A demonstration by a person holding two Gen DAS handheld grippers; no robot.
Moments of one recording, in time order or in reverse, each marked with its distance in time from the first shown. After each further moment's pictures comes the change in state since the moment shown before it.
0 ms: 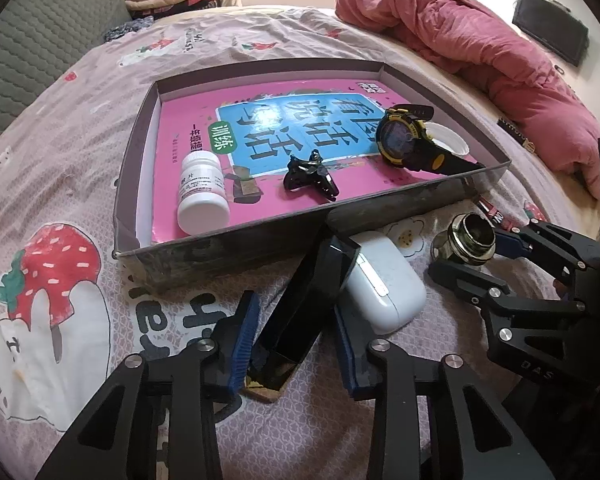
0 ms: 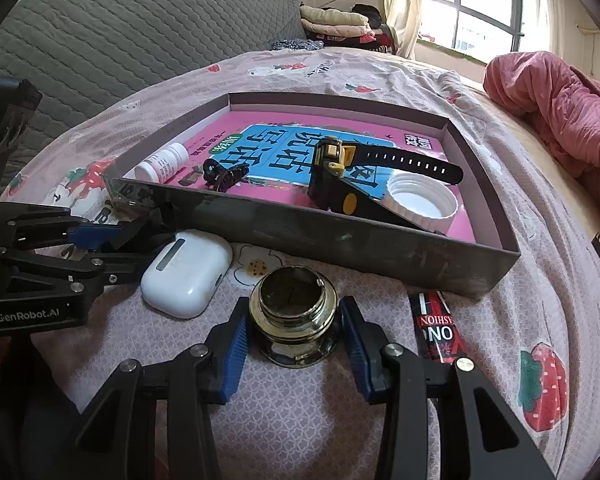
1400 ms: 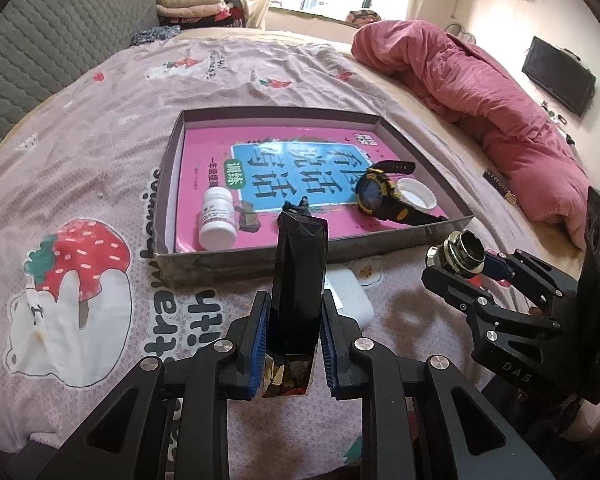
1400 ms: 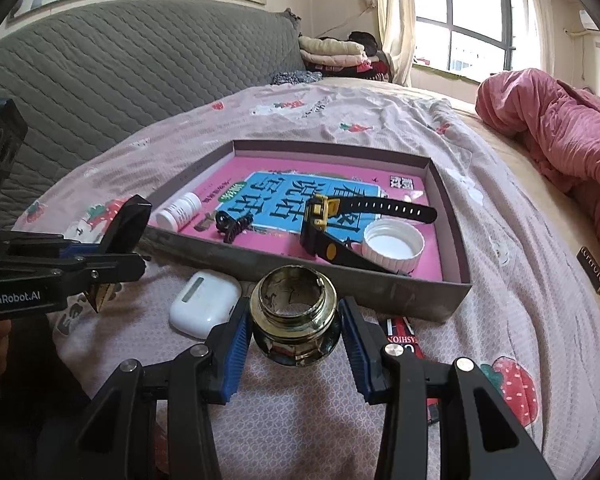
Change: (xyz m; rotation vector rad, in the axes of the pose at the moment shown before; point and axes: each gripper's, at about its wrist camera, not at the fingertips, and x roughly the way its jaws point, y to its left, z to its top) left arm -0.056 -0.003 -0.002 -0.122 -0.109 -0.032; right arm -0.047 -0.008 0.009 0.018 -0.128 0.021
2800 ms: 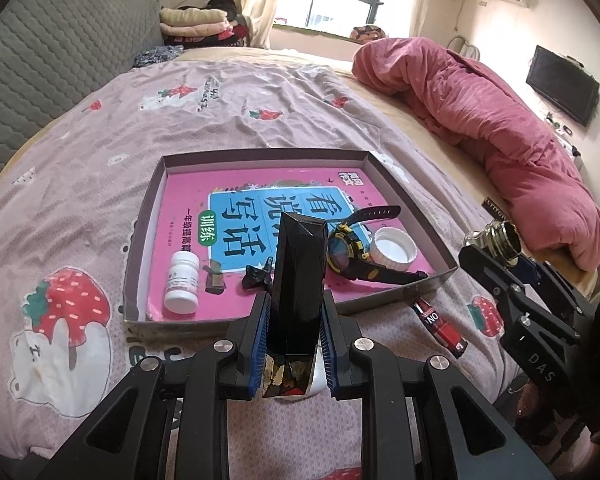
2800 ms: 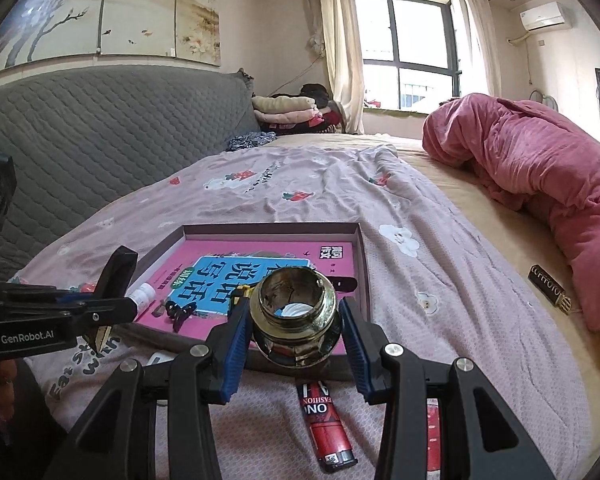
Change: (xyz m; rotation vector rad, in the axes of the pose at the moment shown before) left arm 0.002 -0.040 0.040 -0.010 -0.058 0.039; right arm -0.038 -0.049 0.021 0.123 -0.213 -0.115
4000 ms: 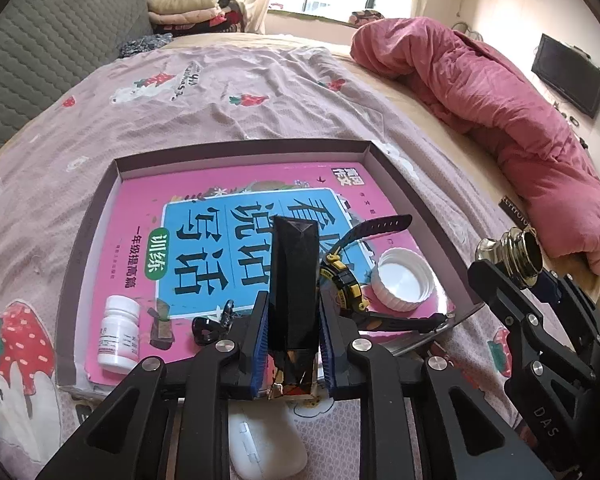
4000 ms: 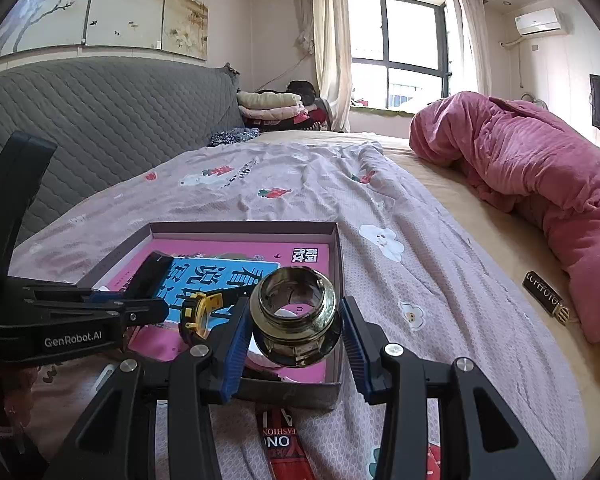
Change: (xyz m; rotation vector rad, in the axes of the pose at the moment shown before) left arm 0.074 -0.022 0.030 0.012 0.053 0.003; right arm 0.035 -0.016 0.002 -0.020 0.013 -0.057
